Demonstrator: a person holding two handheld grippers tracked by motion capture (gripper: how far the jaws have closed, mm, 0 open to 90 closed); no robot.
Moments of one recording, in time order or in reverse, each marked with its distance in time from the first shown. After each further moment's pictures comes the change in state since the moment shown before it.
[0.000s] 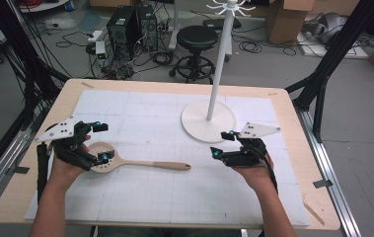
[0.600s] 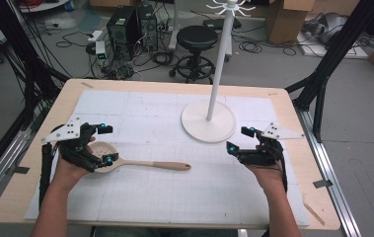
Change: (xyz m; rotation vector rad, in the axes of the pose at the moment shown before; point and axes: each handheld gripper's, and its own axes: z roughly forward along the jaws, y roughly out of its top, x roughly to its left) left arm -0.003 -0.002 0.009 0.030 -0.026 0.001; right arm -0.021 -0.017 -0.027 -0.147 -0.102 0.110
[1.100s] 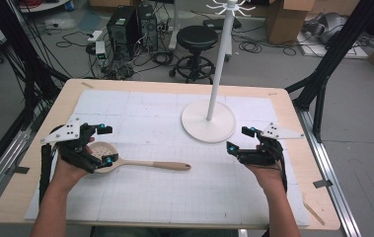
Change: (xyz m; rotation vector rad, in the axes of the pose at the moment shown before) left arm -0.003 0.002 -0.001 0.003 0.006 0.008; right arm -0.001 -0.001 0.001 0.006 -0.010 -0.002
